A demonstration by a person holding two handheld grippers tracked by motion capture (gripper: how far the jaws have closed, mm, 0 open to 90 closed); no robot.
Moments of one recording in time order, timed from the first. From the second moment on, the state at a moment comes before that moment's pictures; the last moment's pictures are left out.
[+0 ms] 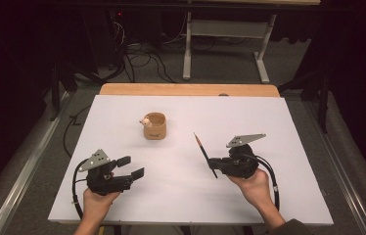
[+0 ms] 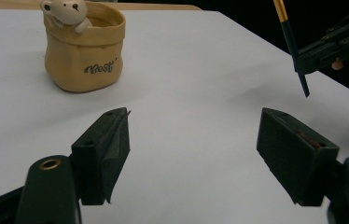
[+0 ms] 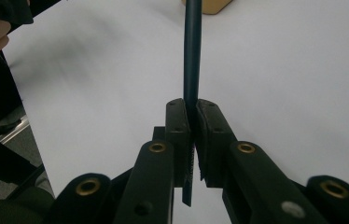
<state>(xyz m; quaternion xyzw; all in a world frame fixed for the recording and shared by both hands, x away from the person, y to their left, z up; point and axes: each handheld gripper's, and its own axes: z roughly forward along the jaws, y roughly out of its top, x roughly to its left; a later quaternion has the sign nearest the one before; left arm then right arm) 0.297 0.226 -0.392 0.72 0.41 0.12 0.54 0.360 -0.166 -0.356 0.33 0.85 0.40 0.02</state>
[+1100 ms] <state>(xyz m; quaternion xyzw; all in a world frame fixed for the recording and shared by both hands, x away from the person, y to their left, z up) 0.305 0.205 -0.355 0.73 0.38 0.12 0.56 0.350 -0.159 -0.356 0.31 0.85 0.43 0.03</state>
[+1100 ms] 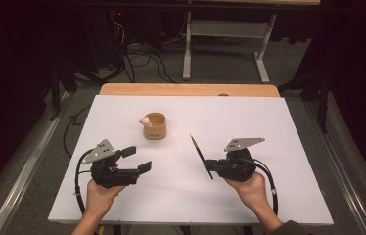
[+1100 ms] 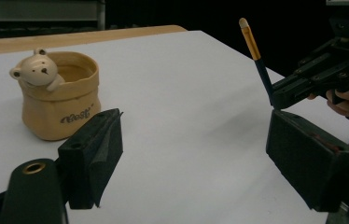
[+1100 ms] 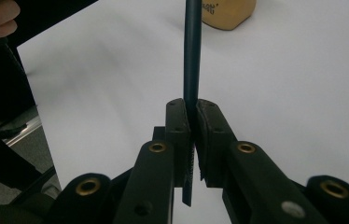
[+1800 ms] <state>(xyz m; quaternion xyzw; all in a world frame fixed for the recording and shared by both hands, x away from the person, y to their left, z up) 0.319 0.179 -0.341 0.74 0.35 0.09 0.57 0.347 -0.153 -0.357 0.30 0.84 0.44 0.03</state>
